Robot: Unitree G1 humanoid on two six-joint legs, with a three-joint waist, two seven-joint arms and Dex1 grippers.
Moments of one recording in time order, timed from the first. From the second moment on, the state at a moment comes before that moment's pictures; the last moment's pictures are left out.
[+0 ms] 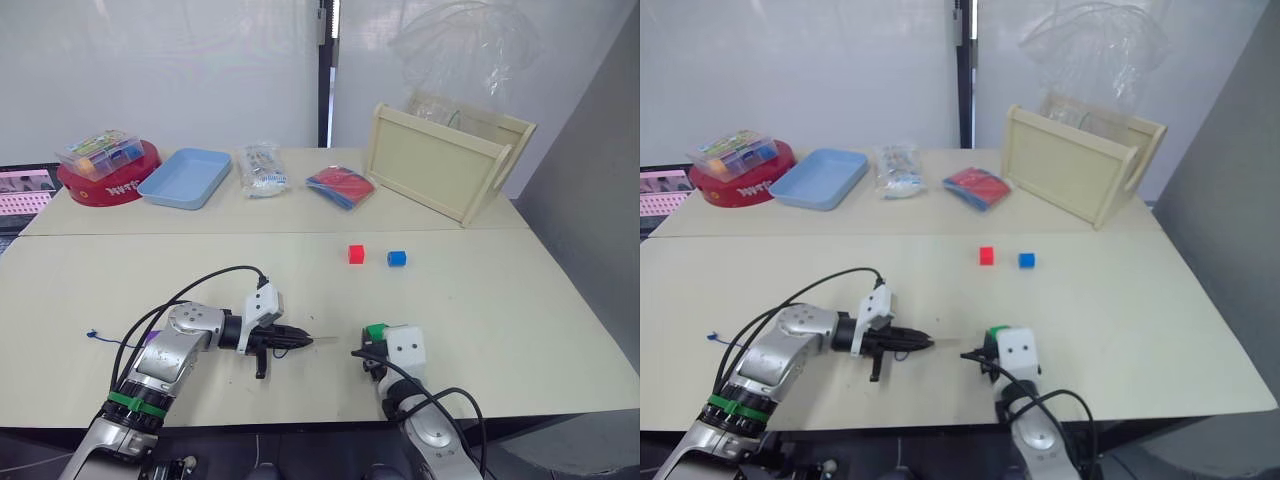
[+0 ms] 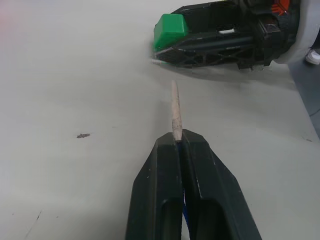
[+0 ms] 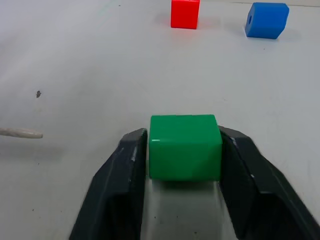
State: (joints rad) left arm -0.43 0.57 -0.20 0.06 -0.28 0.35 -1.23; right arm 0.18 0.04 0.27 -0.43 -0.10 0.36 0.01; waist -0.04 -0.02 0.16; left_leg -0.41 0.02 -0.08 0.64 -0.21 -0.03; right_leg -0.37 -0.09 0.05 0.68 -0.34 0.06
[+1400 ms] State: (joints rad) left arm -0.35 0.56 -0.21 -0.04 -0.30 0.40 -1.16; right arm -0.52 -0.69 0.31 0.19 0.14 0.13 1.28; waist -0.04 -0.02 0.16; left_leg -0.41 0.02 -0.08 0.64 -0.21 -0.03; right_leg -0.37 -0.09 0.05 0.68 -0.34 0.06
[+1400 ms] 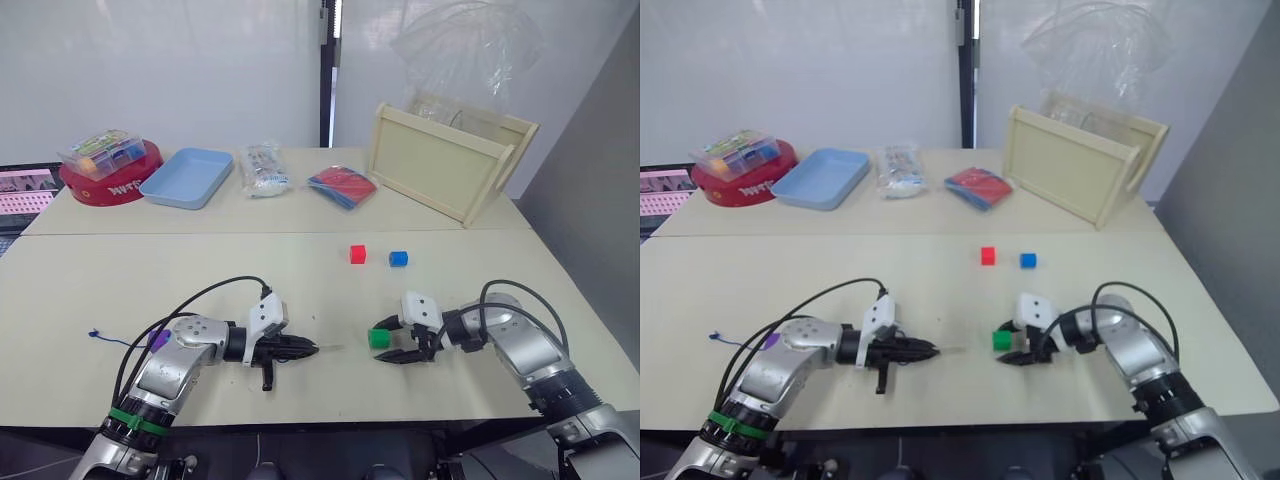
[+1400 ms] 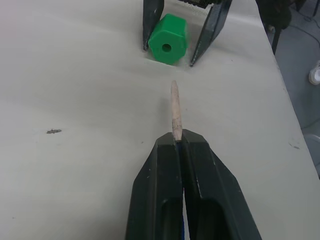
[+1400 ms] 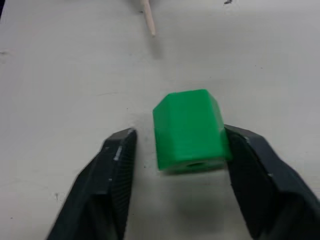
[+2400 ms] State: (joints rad) left arm -0.39 0.49 -0.28 0.00 -0.25 0.36 -1.12; right arm -0.49 -0.68 0.33 -0.02 0.08 0.30 1.24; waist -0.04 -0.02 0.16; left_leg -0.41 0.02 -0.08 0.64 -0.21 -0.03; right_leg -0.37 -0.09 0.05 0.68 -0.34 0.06
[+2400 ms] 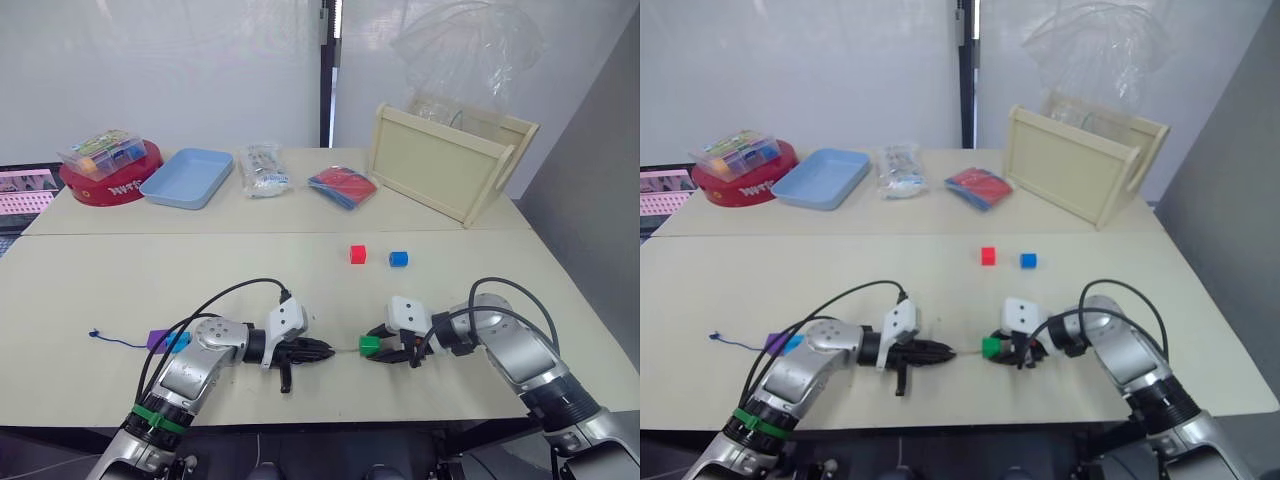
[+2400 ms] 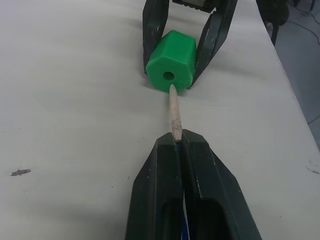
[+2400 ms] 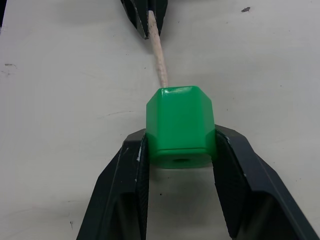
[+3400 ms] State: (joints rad) left arm -0.43 0.43 -0.30 0.00 -0.25 0.37 -1.13; right arm -0.46 -0.71 0.33 -0.09 0.08 0.37 1.24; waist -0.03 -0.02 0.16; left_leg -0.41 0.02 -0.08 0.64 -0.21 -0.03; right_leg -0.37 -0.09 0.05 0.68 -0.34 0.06
